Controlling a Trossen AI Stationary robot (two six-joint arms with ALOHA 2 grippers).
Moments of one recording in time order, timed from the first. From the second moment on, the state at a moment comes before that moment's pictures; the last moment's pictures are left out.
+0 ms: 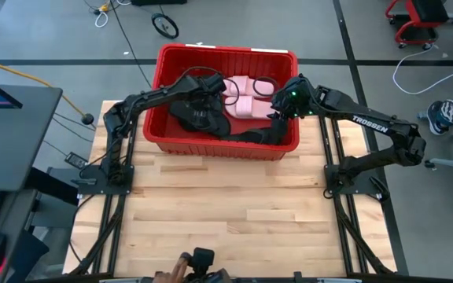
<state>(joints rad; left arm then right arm) 0.55 2.01 1.78 -1.03 -0.34 0.77 -0.54 1.29 1.22 -0.72 0.00 -0.12</state>
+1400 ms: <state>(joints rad) 0.46 2.02 1.80 -1.20 -0.38 0.63 -0.54 1.29 1.22 -0.72 0.00 -0.05</state>
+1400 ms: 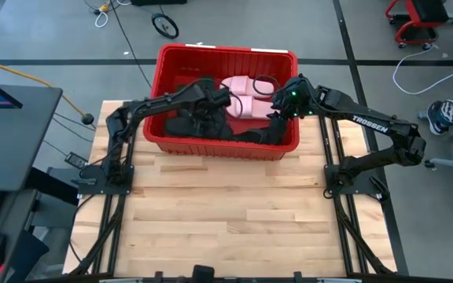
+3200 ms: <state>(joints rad) 0.38 1.42 2.01 -1.50 -0.34 -0.29 -0.15 0.66 0.94 -0.52 -0.30 0.14</state>
